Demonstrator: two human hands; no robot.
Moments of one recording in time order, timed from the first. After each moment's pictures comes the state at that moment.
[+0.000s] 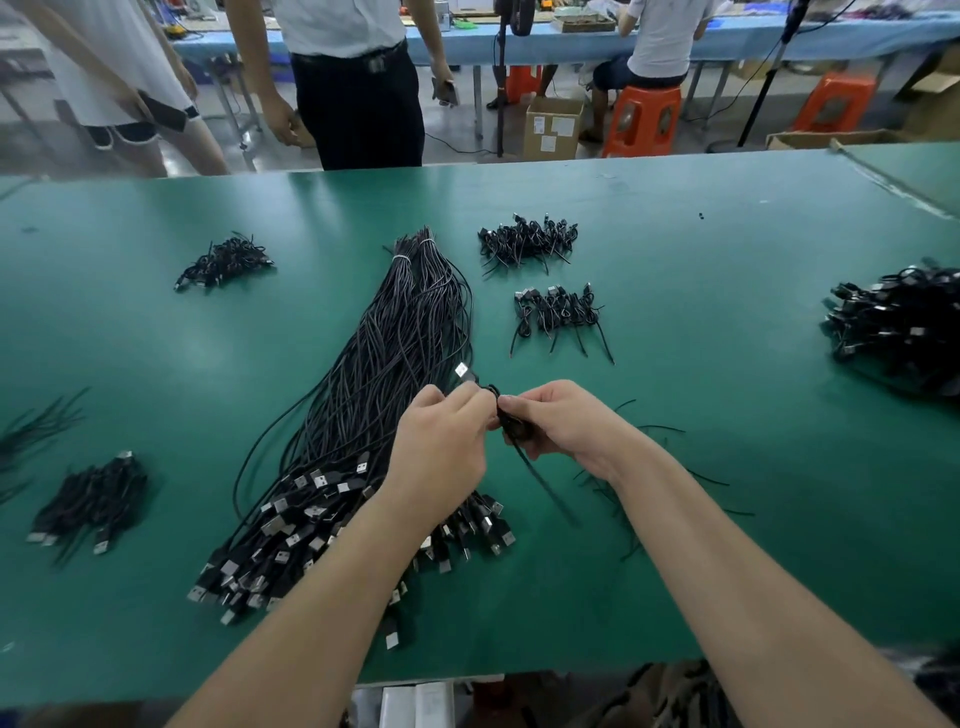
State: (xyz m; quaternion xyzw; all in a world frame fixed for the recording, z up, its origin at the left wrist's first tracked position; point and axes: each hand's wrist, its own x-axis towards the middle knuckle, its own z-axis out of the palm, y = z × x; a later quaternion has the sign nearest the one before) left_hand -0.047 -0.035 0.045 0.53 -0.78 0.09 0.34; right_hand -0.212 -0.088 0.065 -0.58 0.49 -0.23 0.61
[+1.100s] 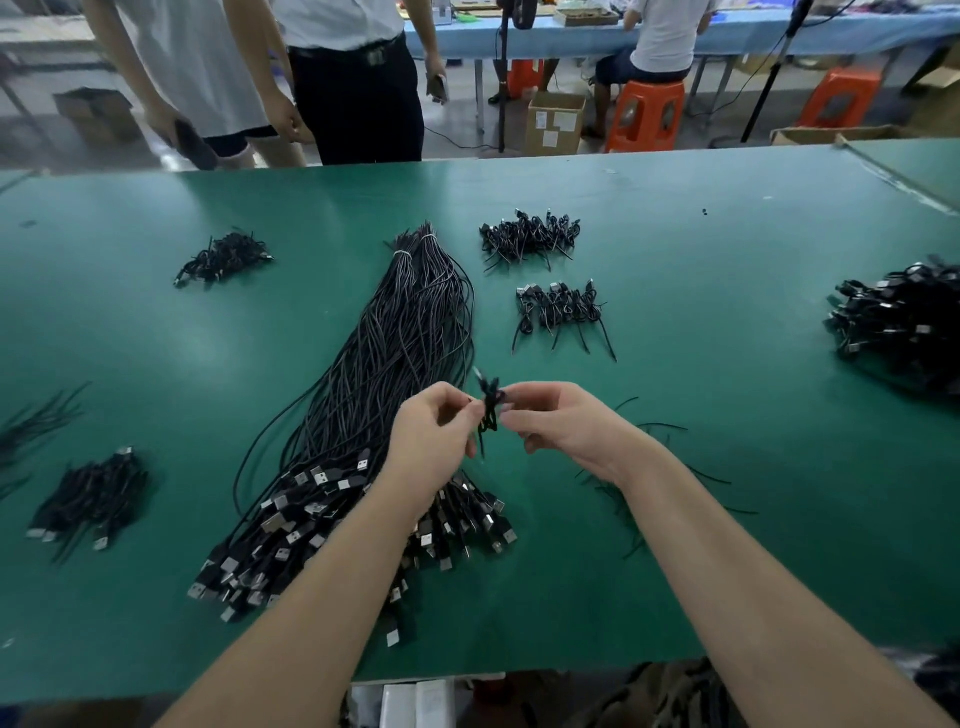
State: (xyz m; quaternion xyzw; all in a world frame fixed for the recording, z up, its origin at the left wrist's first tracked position) left_hand -0.044 -0.039 0.041 0.64 -0.50 -0.37 0.45; right_hand -0.220 -0.092 0.050 -0.59 0.43 -0.25 0.64
